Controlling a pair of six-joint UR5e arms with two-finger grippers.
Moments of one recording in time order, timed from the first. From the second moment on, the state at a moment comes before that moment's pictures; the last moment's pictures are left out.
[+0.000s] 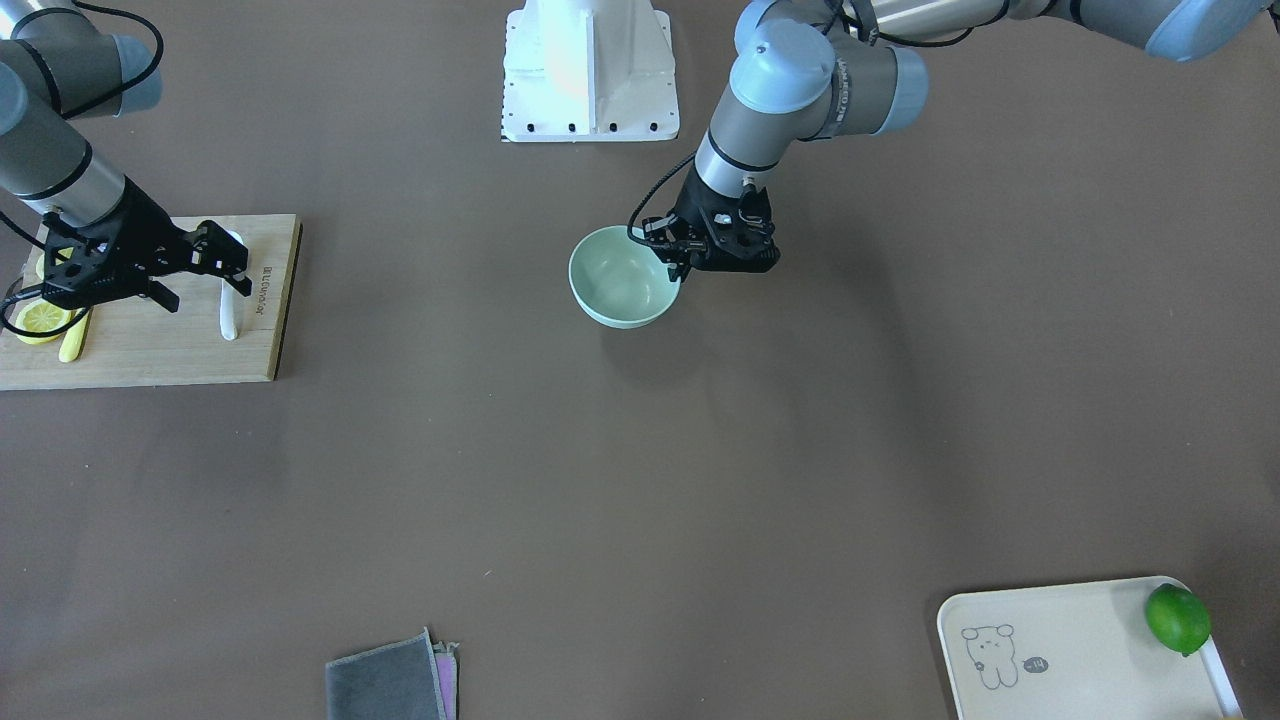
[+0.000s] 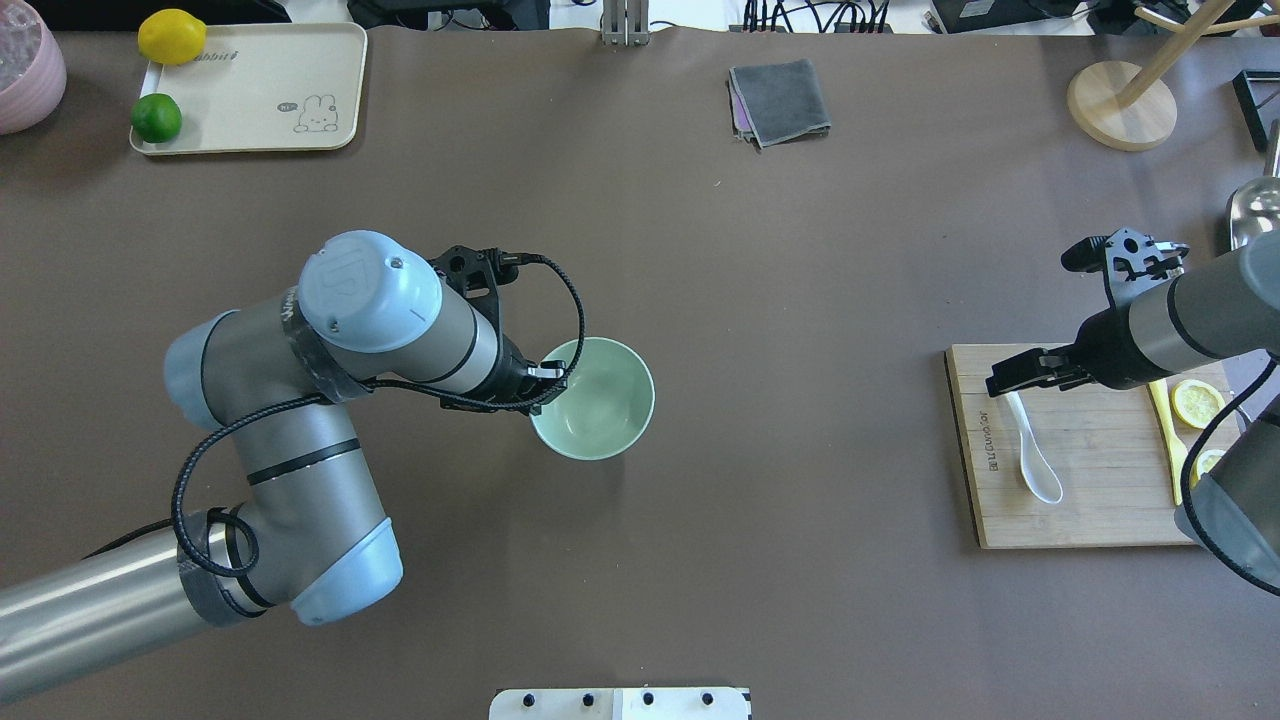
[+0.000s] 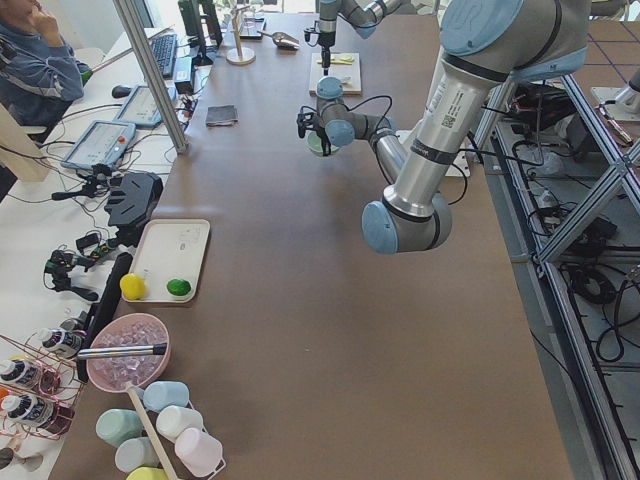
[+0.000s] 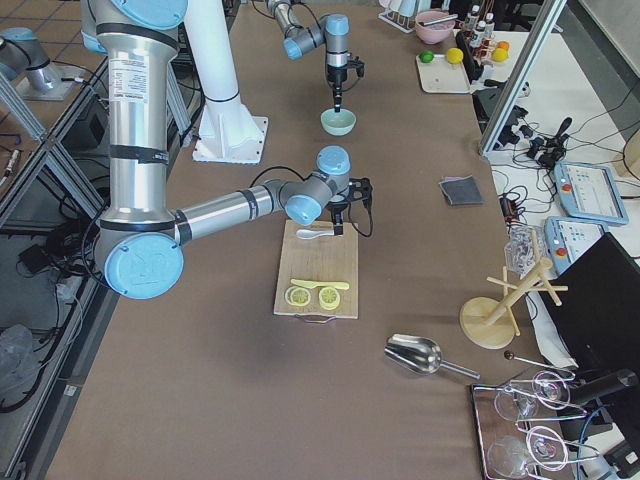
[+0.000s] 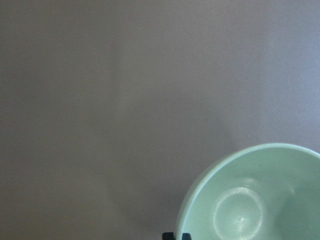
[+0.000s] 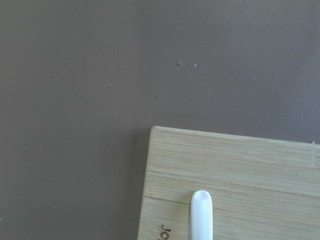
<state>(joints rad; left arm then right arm) -0.50 -2.15 -1.75 -1.78 -1.92 -1.37 0.82 -1.61 1.84 -1.02 2.15 0.90</state>
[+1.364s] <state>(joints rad) -0.41 -2.18 -1.74 -1.73 -1.82 -1.41 0.77 -1.64 1.81 -1.02 2.11 0.90</state>
